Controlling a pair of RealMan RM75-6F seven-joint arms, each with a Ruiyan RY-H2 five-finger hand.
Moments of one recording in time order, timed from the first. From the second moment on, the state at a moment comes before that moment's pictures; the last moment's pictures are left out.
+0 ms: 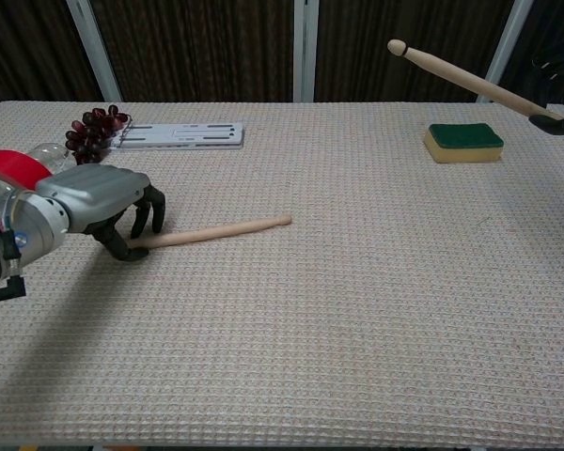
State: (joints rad) left arm -0.67 -1.75 -0.13 -1.37 0.92 1.00 0.68; right arm 0.54 -1.35 0.20 -1.39 -1.28 1.08 -0.02
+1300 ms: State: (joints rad) left arm -0.64 -1.62 -0.17 -1.35 1.40 1.02 -0.30; right arm 0.50 -1.33 0.12 -1.57 -1.43 1.07 0.31
